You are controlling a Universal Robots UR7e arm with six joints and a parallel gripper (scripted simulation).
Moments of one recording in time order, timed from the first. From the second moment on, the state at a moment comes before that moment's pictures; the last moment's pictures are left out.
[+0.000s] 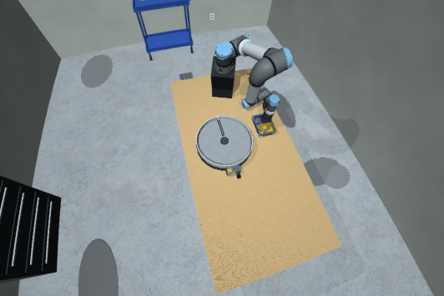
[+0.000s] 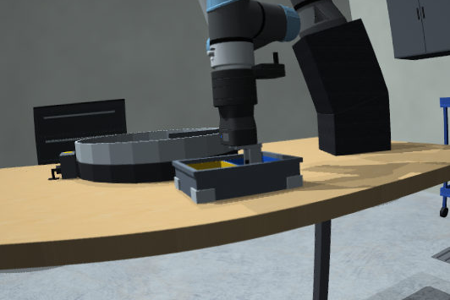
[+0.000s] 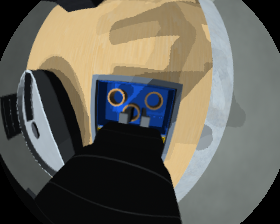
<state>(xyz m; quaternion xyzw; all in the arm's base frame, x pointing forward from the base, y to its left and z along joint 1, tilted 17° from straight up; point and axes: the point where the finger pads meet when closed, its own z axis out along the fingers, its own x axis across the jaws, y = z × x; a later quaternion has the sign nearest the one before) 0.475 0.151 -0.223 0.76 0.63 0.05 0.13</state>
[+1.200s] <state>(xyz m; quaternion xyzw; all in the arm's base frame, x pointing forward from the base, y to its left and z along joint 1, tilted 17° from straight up) 0.472 0.153 -0.214 0.76 0.63 0.05 0.13</state>
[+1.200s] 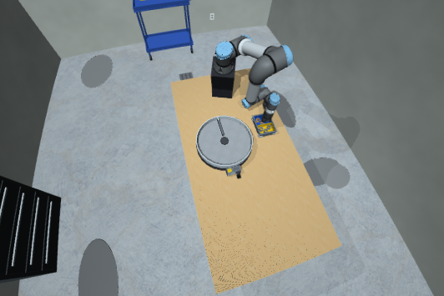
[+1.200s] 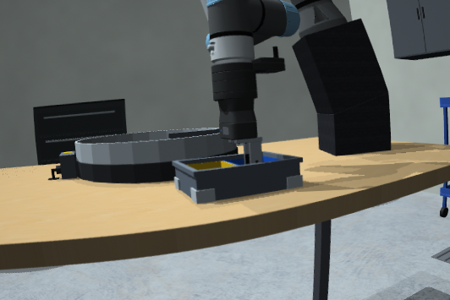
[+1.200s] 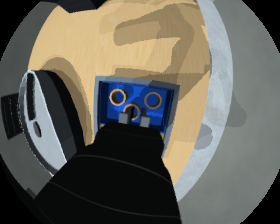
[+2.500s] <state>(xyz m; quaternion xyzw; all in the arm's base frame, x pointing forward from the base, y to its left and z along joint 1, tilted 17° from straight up) 0.469 0.155 -0.203 0.76 0.63 0.05 0.13</state>
